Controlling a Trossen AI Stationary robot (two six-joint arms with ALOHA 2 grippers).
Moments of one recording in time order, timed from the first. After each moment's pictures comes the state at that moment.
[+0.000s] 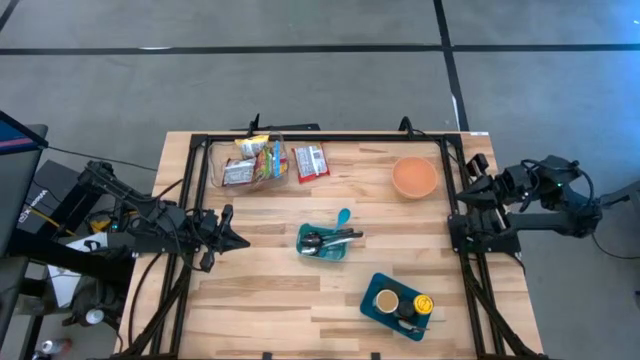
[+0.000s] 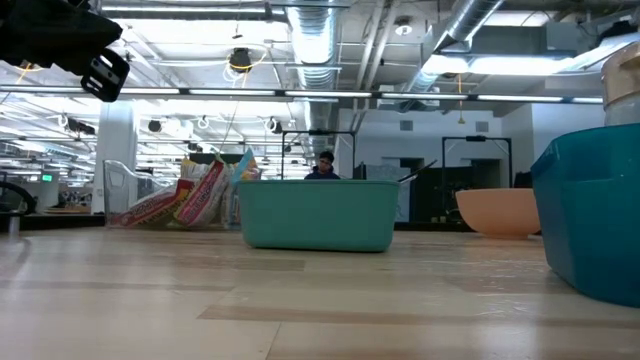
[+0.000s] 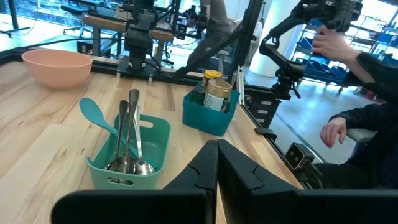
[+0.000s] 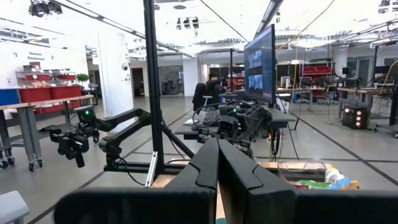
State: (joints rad) left arm -0.51 0.33 0.15 0.09 -0.31 -0.24; right arm -0.04 0.14 0.68 -0.35 -0.21 0.07
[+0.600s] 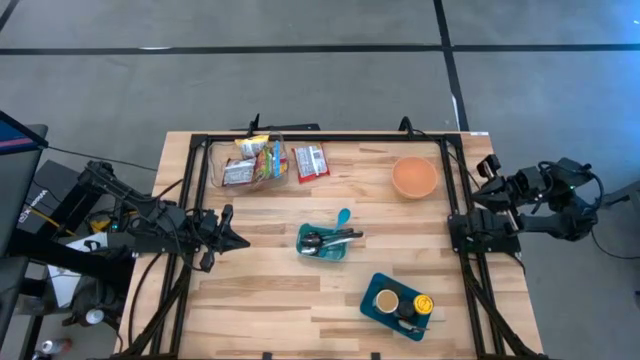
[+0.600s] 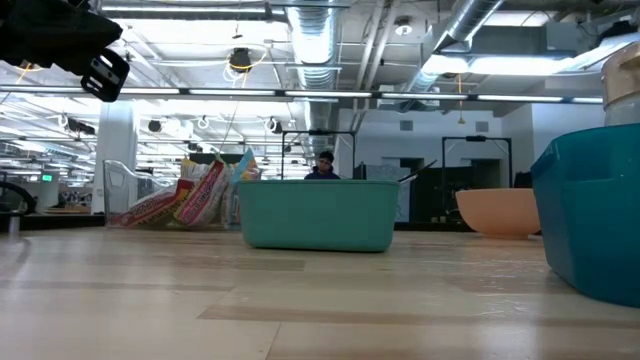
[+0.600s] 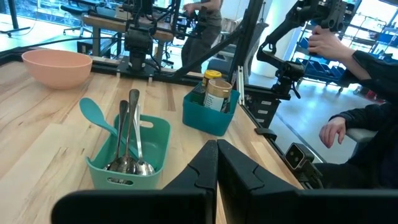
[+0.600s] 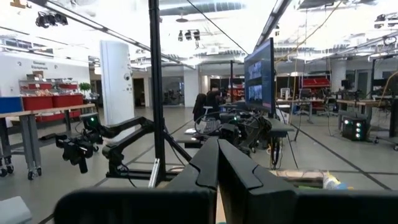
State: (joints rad) left arm -0.51 0.33 0.15 0.09 -0.31 -0.24; right arm -0.04 0.01 0.68 -0.43 -0.21 0.07
